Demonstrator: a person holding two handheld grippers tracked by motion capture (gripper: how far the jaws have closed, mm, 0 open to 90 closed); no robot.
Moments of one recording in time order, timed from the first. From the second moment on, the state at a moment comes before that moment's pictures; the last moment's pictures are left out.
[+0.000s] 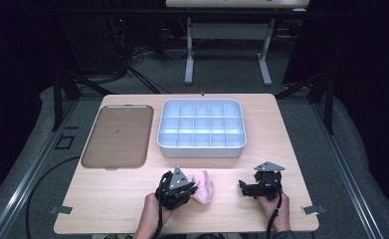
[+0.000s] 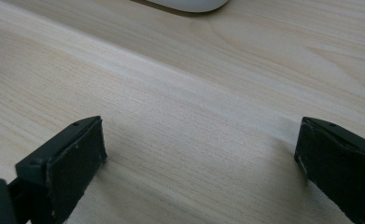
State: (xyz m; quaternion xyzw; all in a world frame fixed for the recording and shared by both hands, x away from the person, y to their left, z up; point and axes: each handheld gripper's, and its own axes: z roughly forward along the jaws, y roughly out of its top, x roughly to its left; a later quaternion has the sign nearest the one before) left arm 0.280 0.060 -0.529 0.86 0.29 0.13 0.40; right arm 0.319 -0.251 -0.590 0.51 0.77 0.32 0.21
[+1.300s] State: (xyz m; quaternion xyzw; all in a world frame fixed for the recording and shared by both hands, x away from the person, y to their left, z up) left arm 0.296 0.104 -0.553 0.82 0.40 0.12 0.40; right arm 0.319 -0.251 -0.590 0.51 0.77 0.32 0.21
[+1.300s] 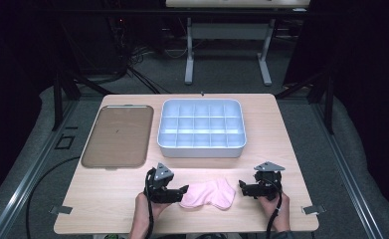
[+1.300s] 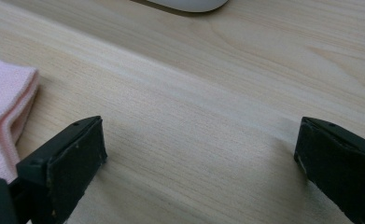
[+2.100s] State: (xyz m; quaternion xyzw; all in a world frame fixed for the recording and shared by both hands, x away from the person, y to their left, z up) left arm 0.286 0.100 -0.583 0.83 0.39 0.10 0.40; right arm 0.318 -0.251 -0.590 0.51 0.77 0.33 0.21
